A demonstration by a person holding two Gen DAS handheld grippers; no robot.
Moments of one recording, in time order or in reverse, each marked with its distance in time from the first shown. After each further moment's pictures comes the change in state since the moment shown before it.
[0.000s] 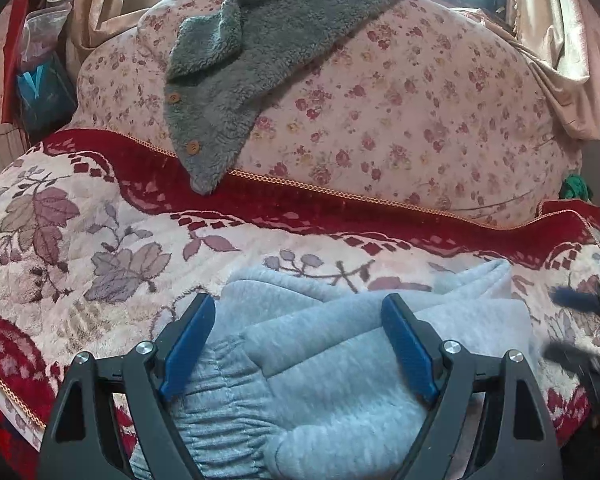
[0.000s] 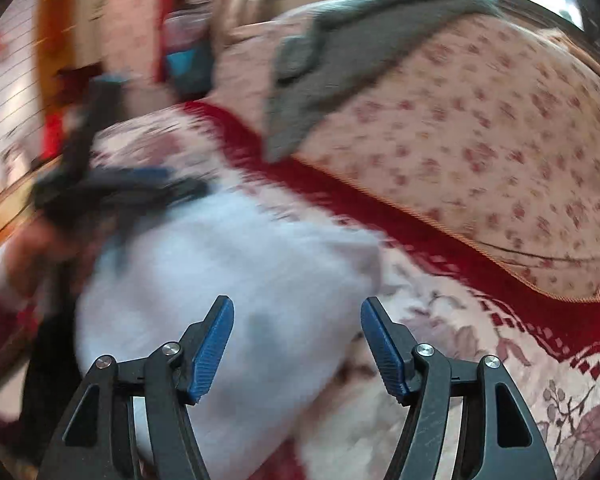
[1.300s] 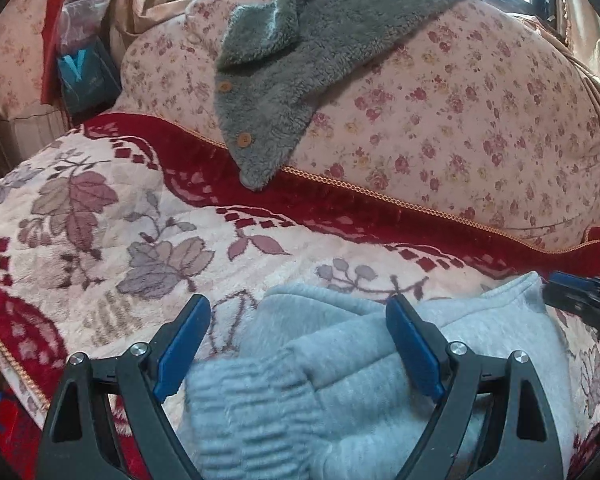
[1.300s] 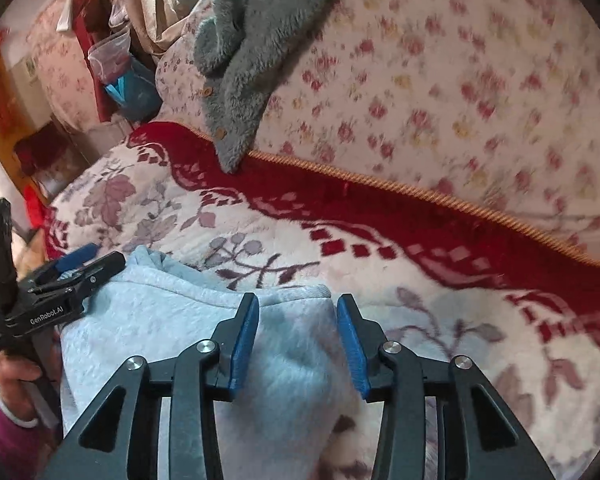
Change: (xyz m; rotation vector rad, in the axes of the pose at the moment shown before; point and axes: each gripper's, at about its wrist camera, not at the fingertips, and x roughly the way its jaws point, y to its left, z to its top) left arm 0.014 0.018 0.012 -0.091 0.012 0.171; right arm 0.063 -0.048 0.048 0.225 0.079 0.083
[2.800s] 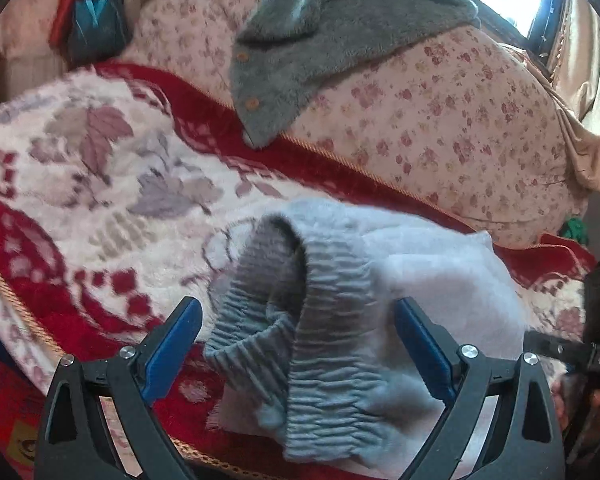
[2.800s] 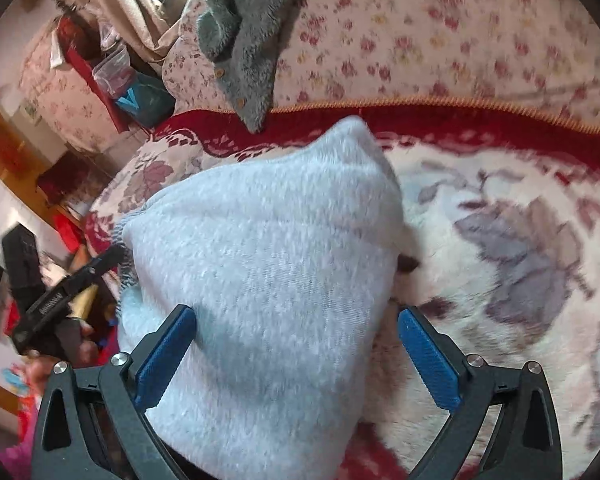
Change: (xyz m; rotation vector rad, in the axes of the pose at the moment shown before) left arm -0.042 0.057 -0.059 -0.123 0.073 -0.204; right arm -0.020 0.002 -0.091 0.278 0.123 0.220
